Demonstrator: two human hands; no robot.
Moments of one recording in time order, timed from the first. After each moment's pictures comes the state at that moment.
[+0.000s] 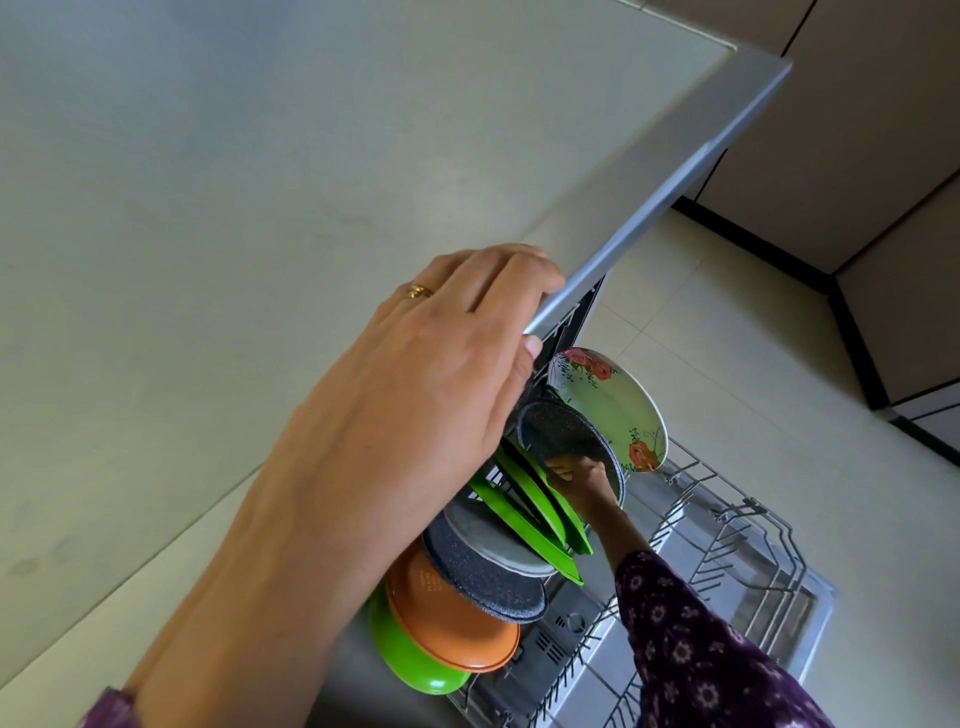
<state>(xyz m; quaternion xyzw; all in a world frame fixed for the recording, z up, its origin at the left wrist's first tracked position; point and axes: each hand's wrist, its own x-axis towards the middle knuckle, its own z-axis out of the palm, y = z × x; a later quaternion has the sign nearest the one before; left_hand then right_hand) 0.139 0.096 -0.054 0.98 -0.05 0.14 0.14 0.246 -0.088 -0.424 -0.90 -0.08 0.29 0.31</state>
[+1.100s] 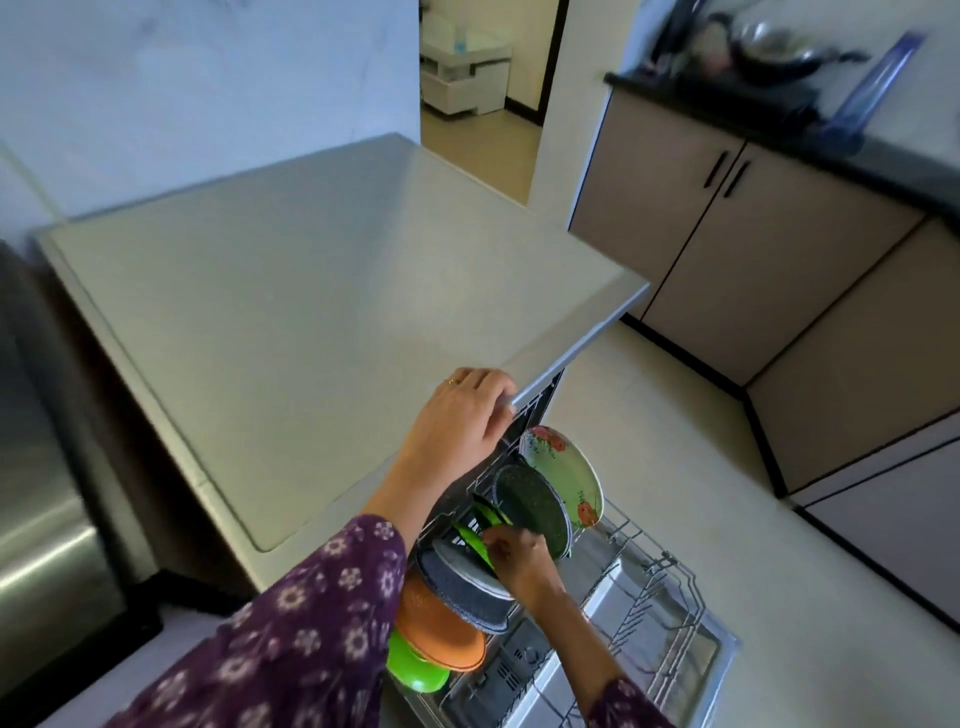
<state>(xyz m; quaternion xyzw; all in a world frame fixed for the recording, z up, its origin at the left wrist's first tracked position) 0.123 0.102 -0.045 0.97 -0.04 0.17 0.20 0.112 -0.066 -0.206 -0.90 -0.21 0.21 0.31</state>
